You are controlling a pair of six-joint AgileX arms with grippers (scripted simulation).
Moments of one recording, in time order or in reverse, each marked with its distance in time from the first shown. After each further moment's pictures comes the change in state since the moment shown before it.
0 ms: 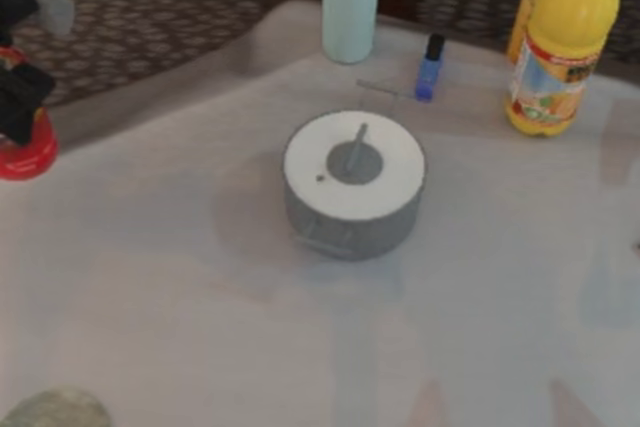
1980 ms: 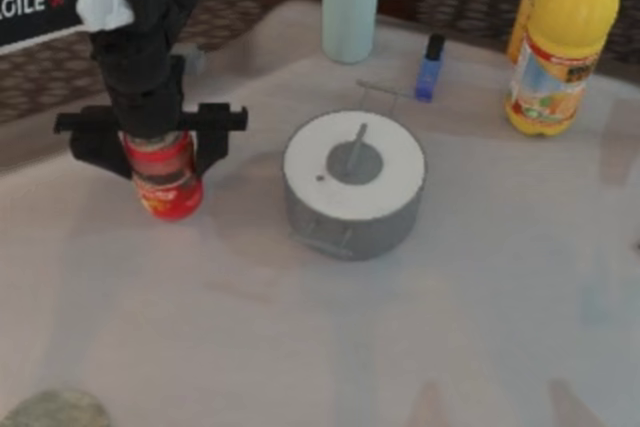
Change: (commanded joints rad) left arm -0.303 0.150 -0.174 0.369 -0.012 -0.970; right arm 0.000 0.000 0.000 0.000 0.000 0.000
